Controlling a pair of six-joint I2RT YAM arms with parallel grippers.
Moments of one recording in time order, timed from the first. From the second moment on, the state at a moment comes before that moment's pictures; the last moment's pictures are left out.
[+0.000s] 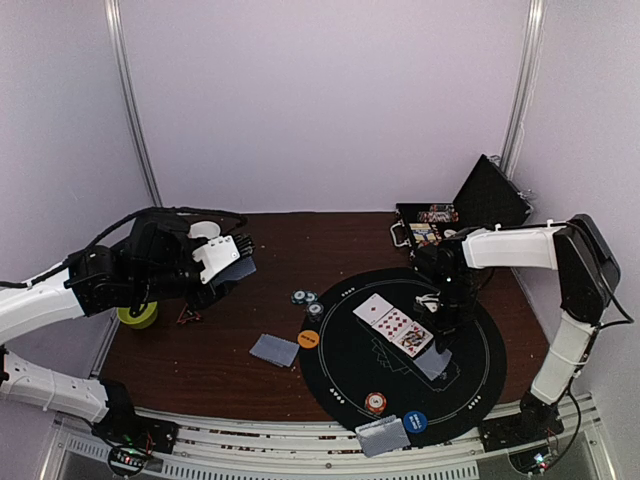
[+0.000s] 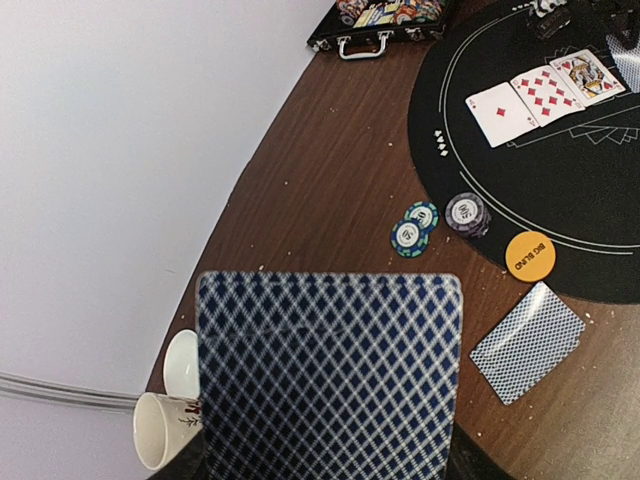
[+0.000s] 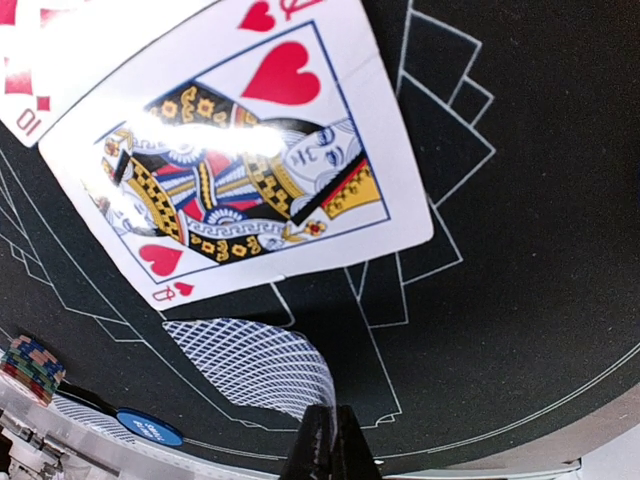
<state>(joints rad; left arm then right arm) -0.92 1.03 0.96 -0.52 -0.34 0.49 0.54 1.77 1.15 -1.16 -0.13 0.19</state>
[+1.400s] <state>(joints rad) -0.92 1.03 0.96 -0.52 -0.34 0.49 0.54 1.86 1.22 -1.19 -0.05 0.20</state>
